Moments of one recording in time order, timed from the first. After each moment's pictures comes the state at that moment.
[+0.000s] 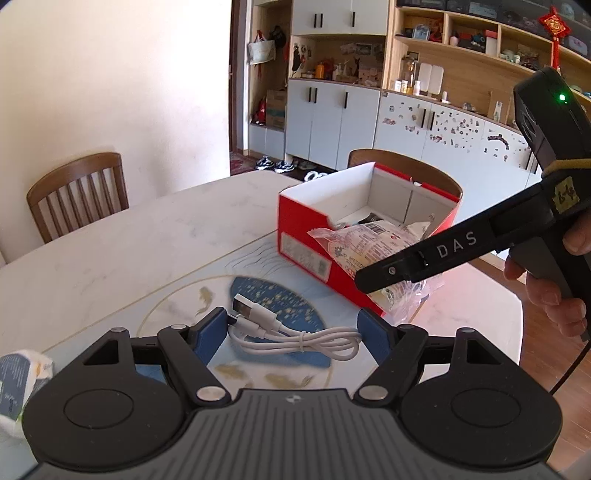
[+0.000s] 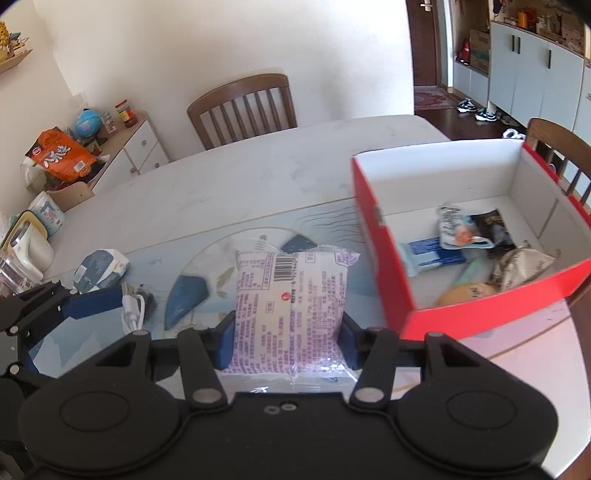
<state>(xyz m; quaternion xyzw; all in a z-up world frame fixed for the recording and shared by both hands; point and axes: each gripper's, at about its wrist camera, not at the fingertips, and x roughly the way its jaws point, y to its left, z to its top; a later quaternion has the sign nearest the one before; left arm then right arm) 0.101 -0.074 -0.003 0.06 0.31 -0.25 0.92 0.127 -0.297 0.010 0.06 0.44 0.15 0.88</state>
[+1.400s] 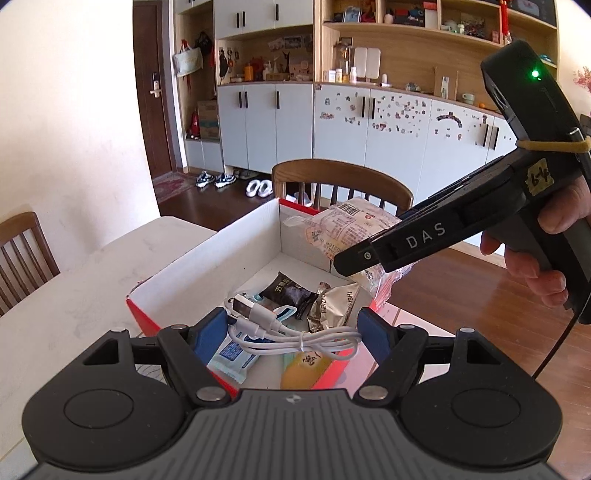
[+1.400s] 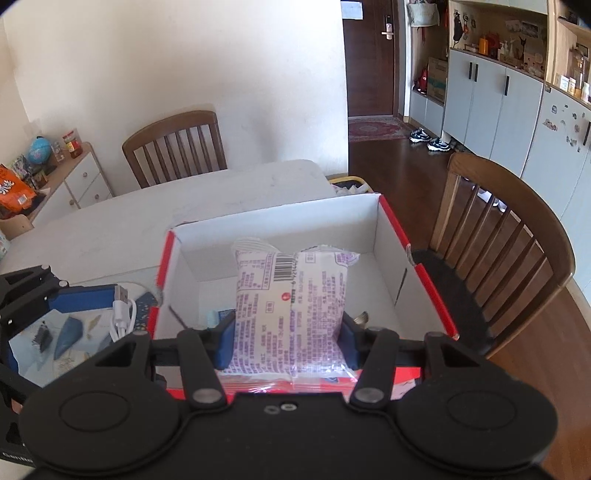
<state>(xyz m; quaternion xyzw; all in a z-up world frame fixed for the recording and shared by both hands) 0.184 -0.267 0.005 0.12 0.30 -0.33 0.89 0.187 -0.474 0.025 0.02 0.41 0.10 0.91</state>
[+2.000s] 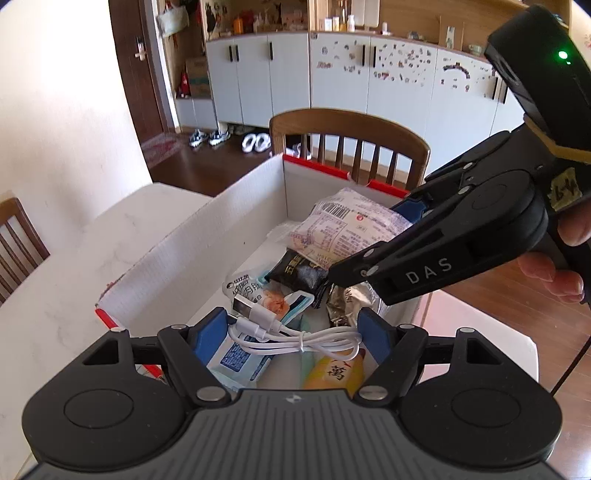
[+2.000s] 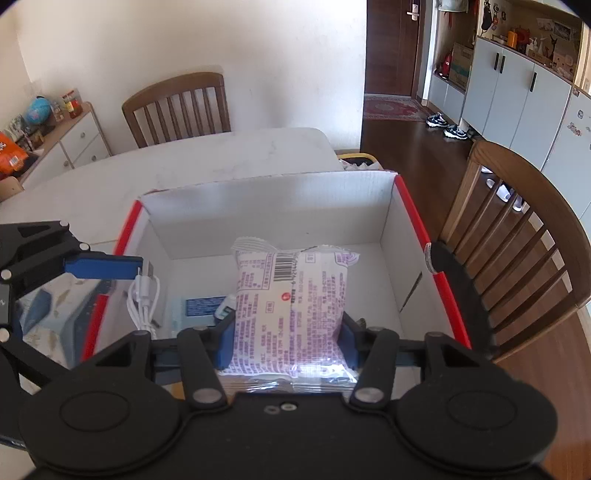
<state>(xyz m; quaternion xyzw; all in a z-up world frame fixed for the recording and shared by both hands) 0.258 -0.306 -0.027 0.17 0.37 -0.33 0.86 0.240 -0.473 -0.017 -0.02 0.45 0.12 0.89</state>
